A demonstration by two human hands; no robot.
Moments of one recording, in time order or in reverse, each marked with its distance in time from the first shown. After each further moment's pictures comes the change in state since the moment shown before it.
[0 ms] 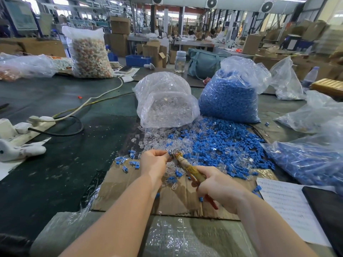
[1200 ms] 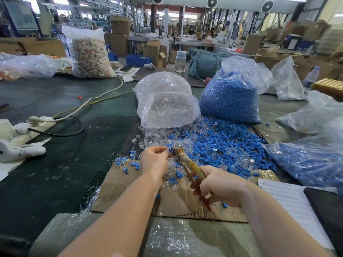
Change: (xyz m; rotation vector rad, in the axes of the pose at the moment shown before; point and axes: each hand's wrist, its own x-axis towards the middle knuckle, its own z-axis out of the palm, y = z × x) left_hand 0.004 0.004 0.002 -0.003 0.032 0.065; right_hand 0.009 -0.004 -0.010 0.064 -0.117 0.099
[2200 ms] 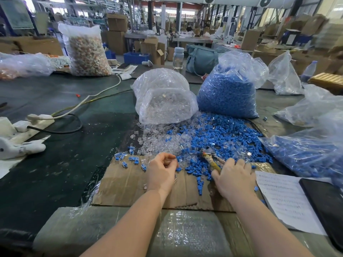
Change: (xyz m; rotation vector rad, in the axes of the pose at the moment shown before) left_hand -0.029 -0.038 0.003 0.191 -0.108 0.250; right_hand 0.015 0.051 -0.008 -0.929 0.897 0.198
